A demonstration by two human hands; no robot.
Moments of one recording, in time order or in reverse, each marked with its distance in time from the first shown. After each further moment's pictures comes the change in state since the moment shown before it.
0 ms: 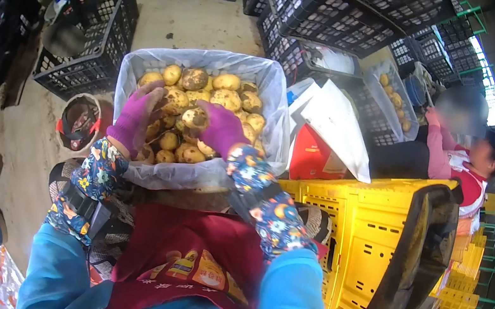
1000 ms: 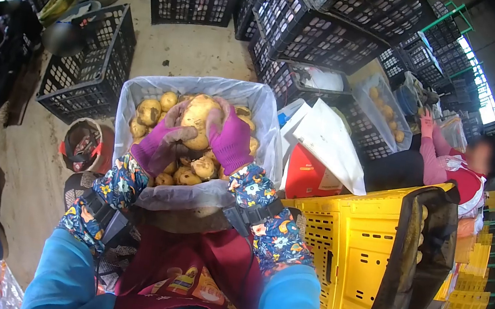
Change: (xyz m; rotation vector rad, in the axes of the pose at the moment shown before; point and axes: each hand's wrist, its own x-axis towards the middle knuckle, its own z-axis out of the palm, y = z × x) left_hand -0.006 0.015 0.040 -0.290 -0.520 -0.001; right_hand 0.000 -0.033 -0.047 0.371 0.608 -0.025
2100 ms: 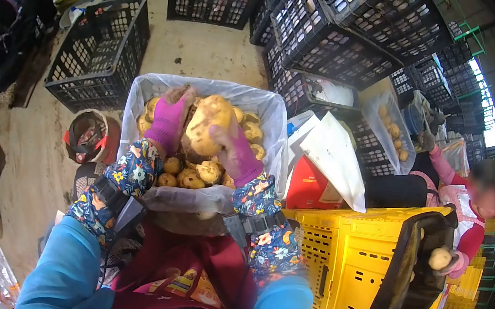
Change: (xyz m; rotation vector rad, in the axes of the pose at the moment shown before) left_hand 0.049 0.000 -0.027 0.420 0.556 0.250; right_hand 0.001 -0.014 0.002 1.135 -0.405 0.407
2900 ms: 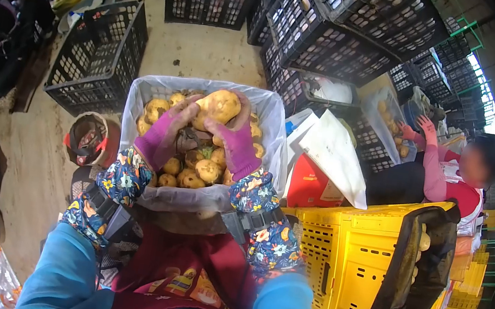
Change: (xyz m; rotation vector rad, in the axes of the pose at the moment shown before) left_hand -0.038 0.028 -0.015 0.063 -0.464 0.140; right_hand 0.012 0.001 -0.003 -0.317 0.169 -0.326
